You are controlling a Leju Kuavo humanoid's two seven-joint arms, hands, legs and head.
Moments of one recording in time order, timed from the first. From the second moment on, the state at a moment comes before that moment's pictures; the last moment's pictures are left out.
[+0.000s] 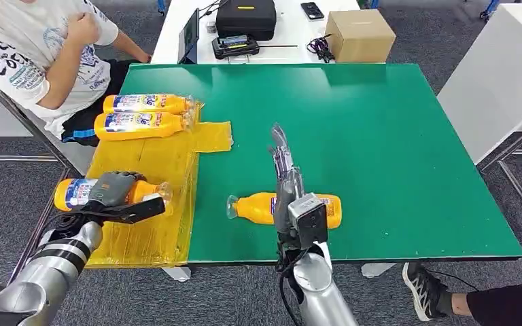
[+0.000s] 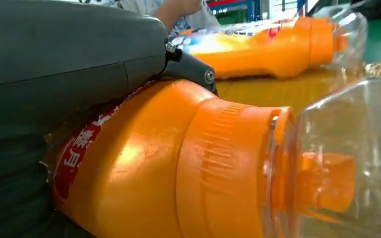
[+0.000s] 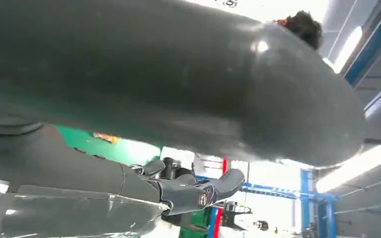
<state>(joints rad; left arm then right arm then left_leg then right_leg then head) -0.64 0.10 -0.13 -0.50 -1.20 0.34 -0.31 -0.16 0.27 0.43 -1.46 0.10 -0.10 -0.57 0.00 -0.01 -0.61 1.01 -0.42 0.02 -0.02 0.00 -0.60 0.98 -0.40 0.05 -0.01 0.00</state>
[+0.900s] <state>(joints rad) -0.68 0.13 -0.13 -0.45 -1.06 -0.02 -0.43 -0.18 0.27 0.44 -1.45 0.07 -0.07 -0.55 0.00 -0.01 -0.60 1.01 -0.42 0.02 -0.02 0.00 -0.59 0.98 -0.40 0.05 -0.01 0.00</state>
